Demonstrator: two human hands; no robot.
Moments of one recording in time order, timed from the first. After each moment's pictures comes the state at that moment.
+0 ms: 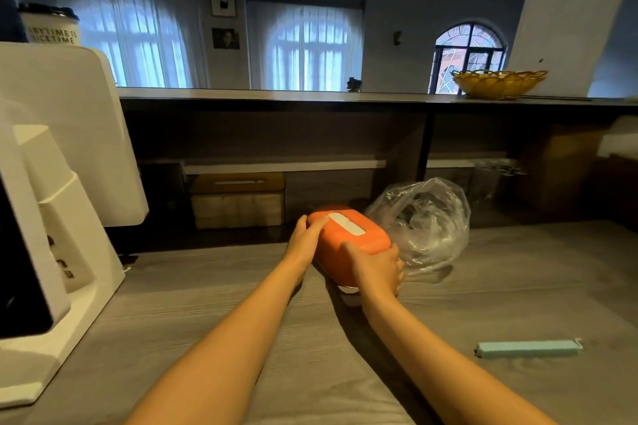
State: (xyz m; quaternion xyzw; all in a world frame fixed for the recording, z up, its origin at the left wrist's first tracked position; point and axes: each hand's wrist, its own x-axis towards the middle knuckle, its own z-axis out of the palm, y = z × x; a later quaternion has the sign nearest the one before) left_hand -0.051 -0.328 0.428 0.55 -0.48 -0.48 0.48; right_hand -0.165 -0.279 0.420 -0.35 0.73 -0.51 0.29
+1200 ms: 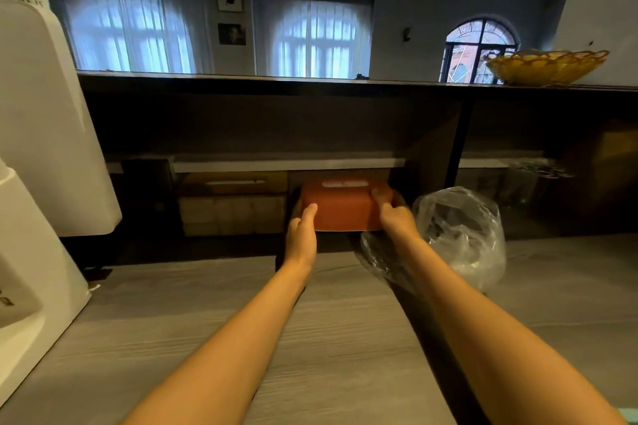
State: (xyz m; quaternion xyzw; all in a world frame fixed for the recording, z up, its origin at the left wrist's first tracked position) left_hand -0.041 -0.397 0.414 0.50 -0.43 -0.47 0.59; right_hand -0.207 -0.431 0.440 -0.49 0.62 -0.51 0.33
